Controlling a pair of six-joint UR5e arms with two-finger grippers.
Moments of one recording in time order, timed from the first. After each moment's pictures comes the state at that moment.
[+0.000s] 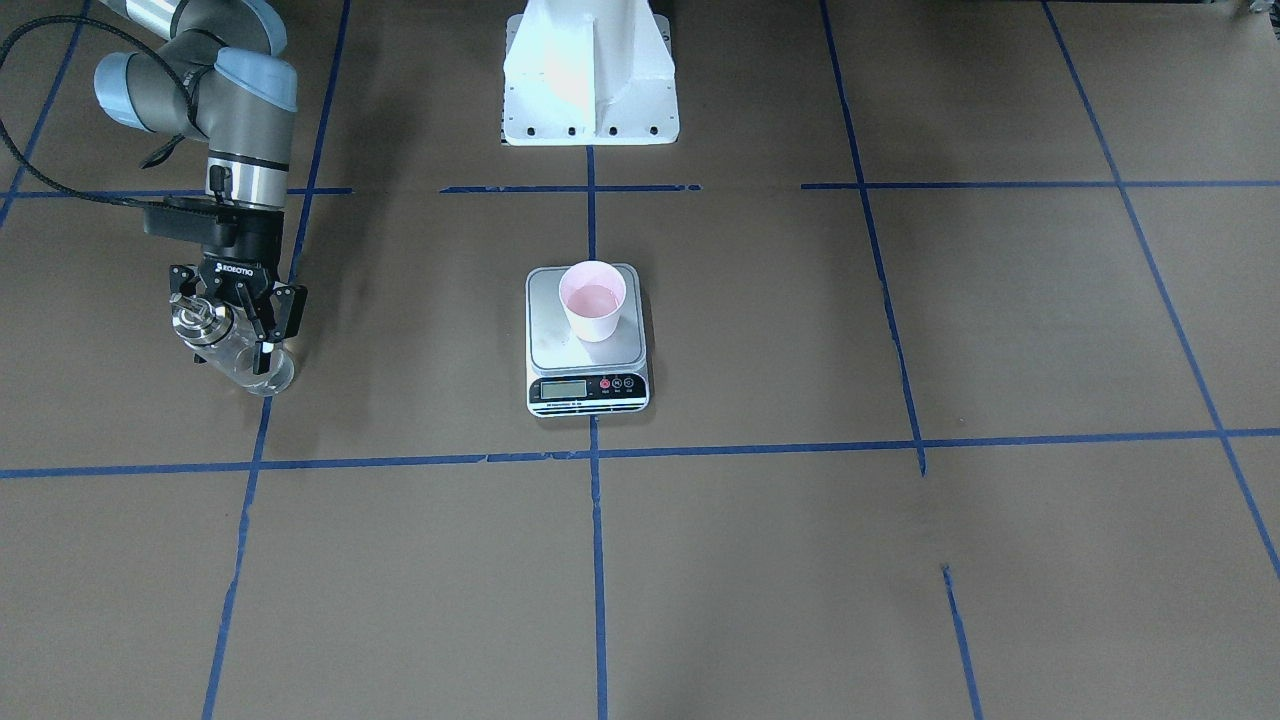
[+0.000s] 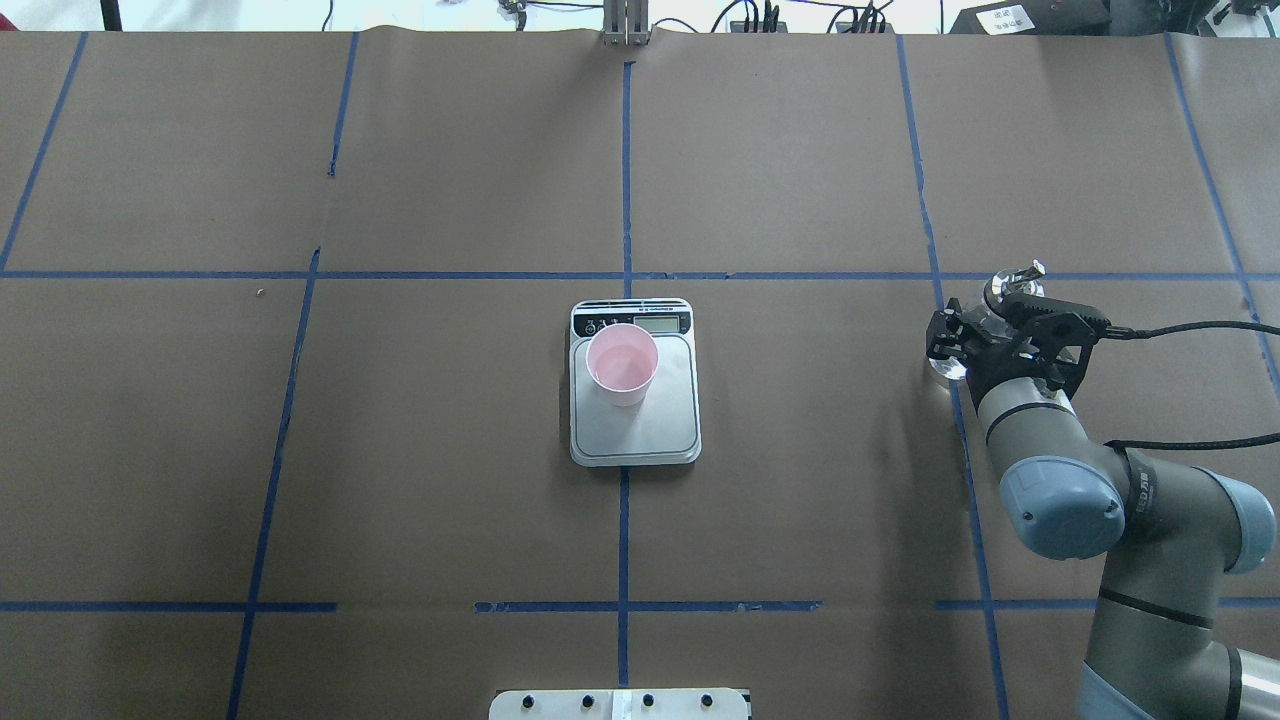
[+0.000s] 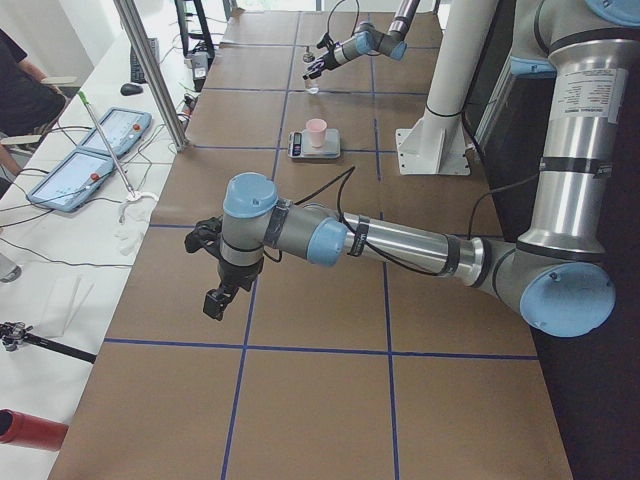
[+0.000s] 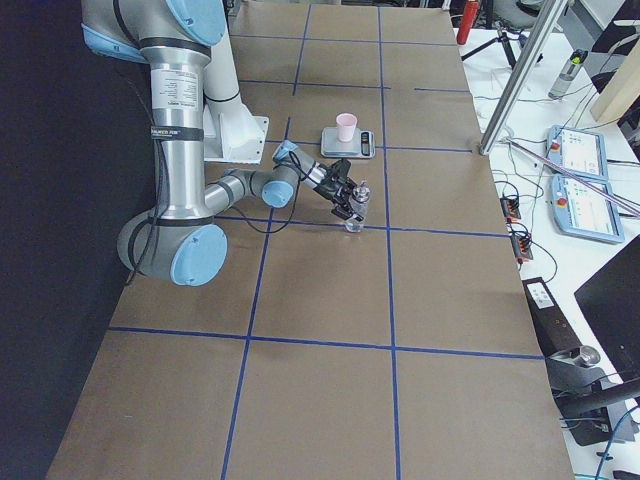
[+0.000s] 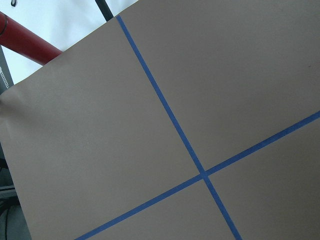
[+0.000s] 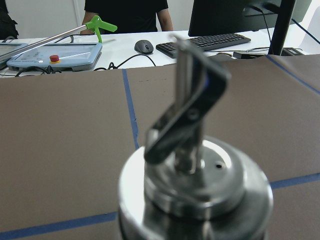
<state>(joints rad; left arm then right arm) -1.58 -1.64 -1.70 -1.72 -2.19 0.29 0.39 -1.56 1.85 -1.10 0.87 1.51</state>
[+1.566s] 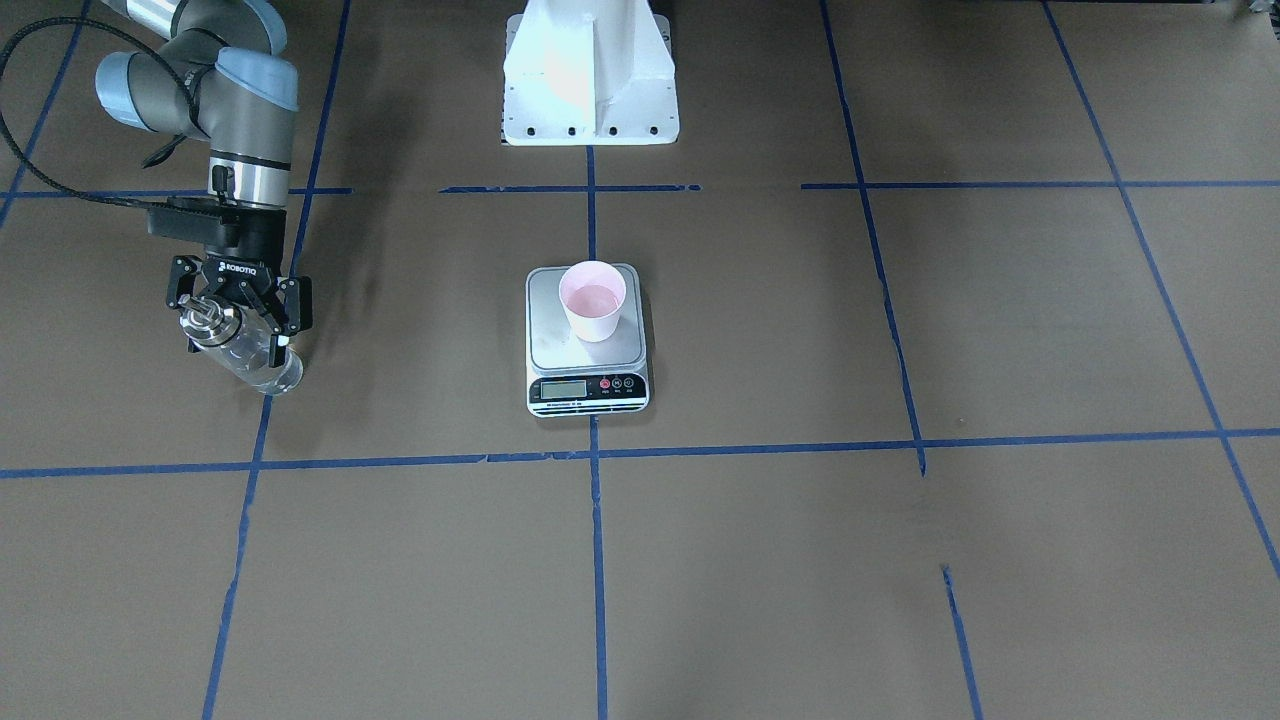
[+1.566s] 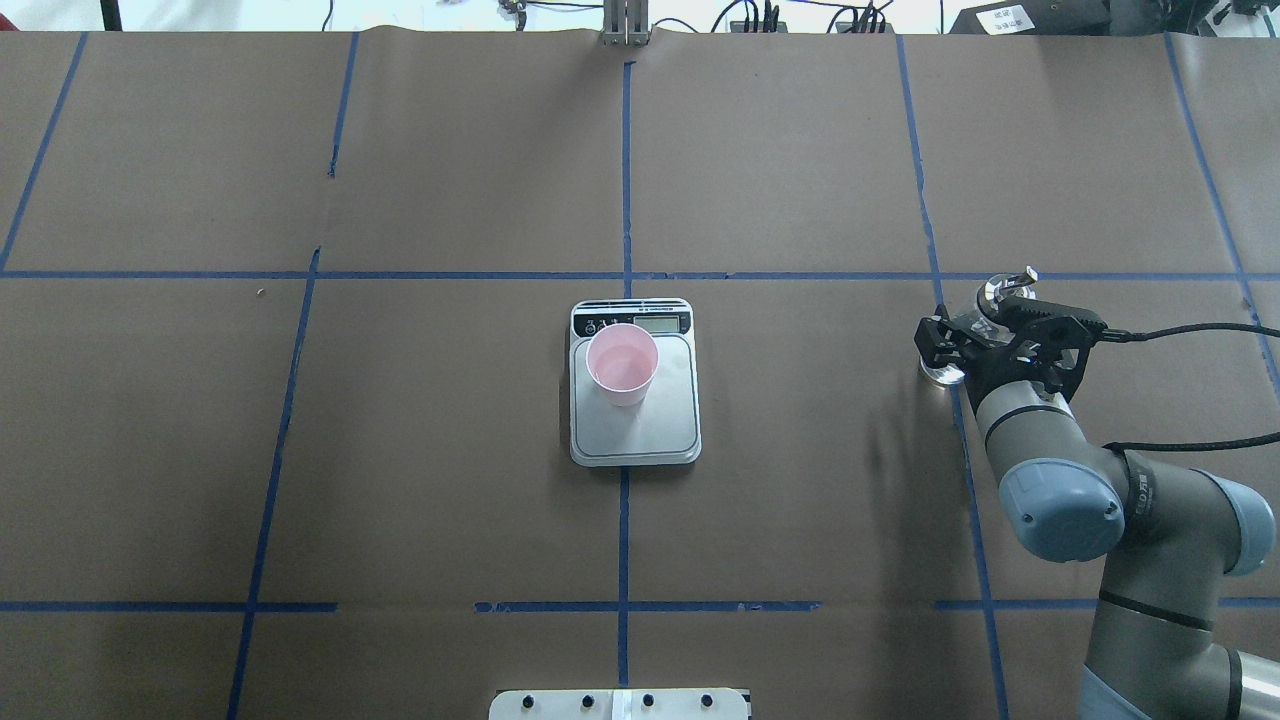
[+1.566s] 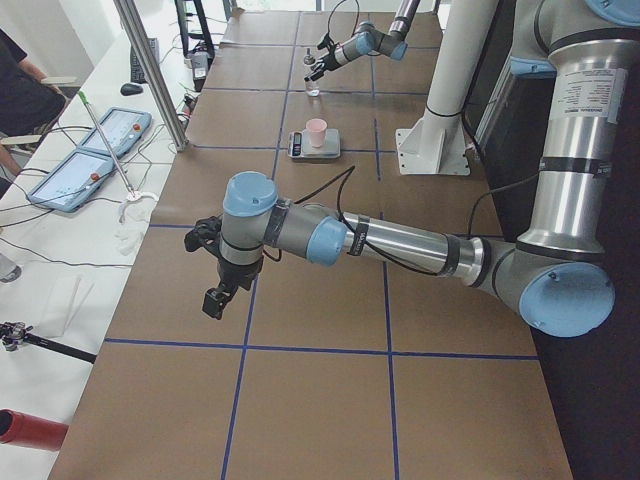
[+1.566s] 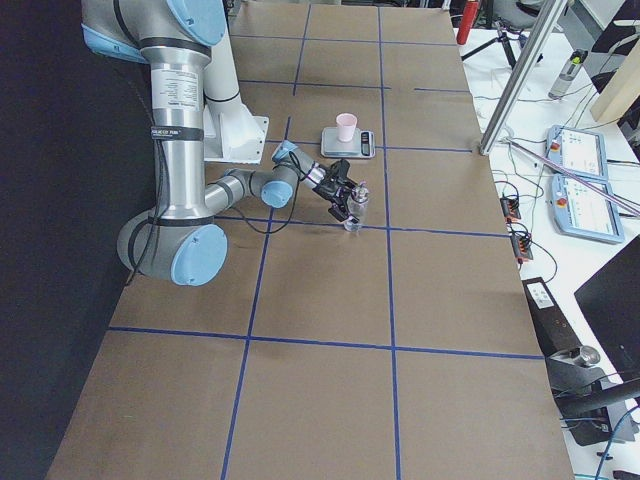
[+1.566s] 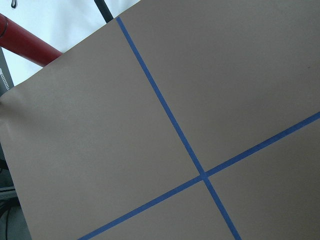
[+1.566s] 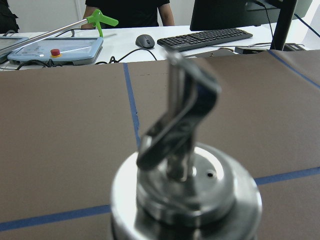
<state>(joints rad) -1.58 -1.64 -1.71 -1.72 -2.19 0.29 0.39 -1.57 1.86 -1.10 0.89 1.50</state>
